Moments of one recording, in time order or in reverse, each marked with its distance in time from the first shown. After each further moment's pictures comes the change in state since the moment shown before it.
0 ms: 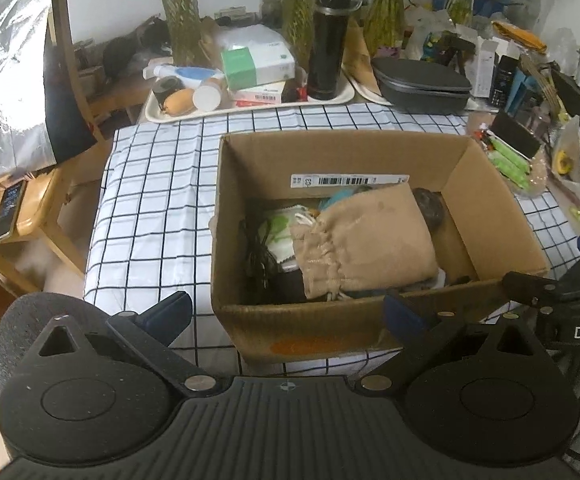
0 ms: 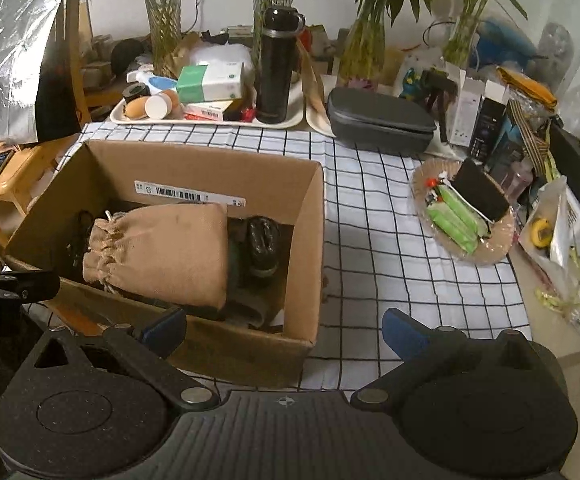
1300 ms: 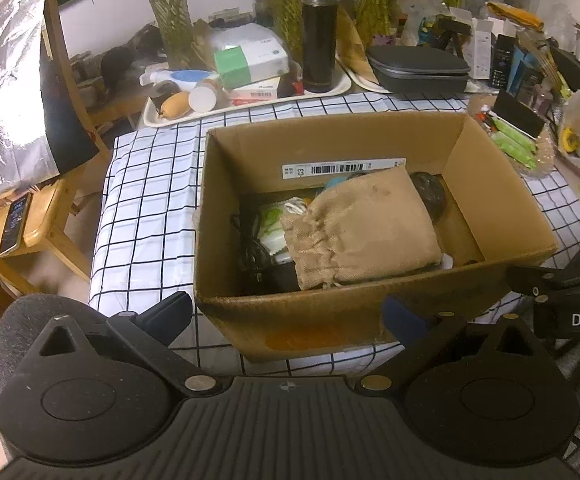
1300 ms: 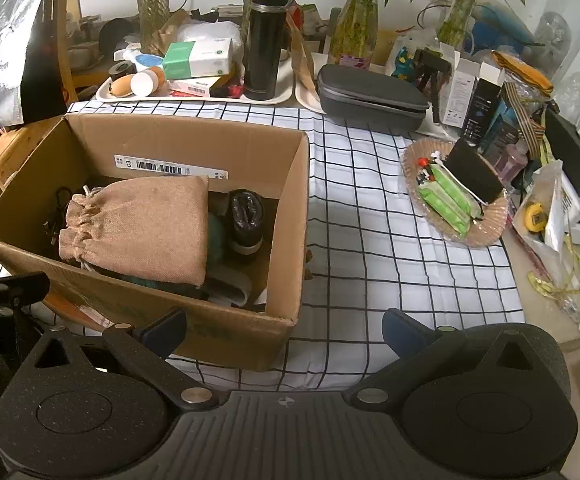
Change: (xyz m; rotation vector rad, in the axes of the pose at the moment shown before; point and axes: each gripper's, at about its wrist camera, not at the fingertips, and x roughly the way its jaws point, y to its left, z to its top) left arm 0.006 -0.019 -0.007 0.058 -0.007 0.057; right arm 0.015 -0.006 -0.008 -0.005 0.050 -0.030
